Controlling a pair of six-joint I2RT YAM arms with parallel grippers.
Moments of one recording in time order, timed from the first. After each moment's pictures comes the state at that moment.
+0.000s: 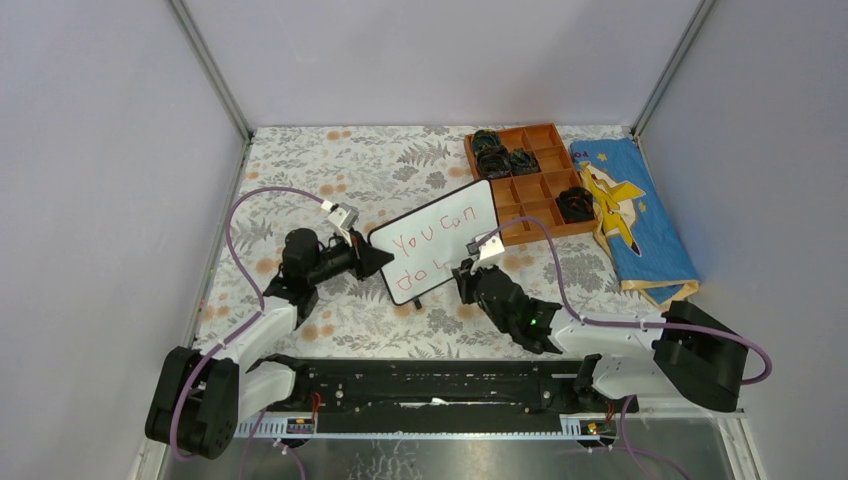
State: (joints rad) left arm -0.25 1.08 0.37 0.45 0.66 -0.30; right arm 1.05 1.25 0.45 0.44 0.52 0.35
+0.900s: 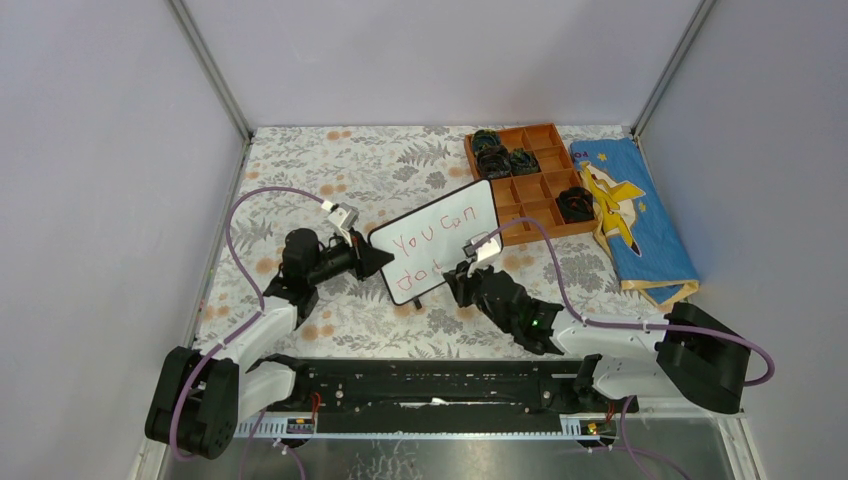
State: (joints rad) left arm -0.26 1.08 0.37 0.45 0.66 -0.30; right arm 1.05 1.23 0.44 0.48 0.40 0.34
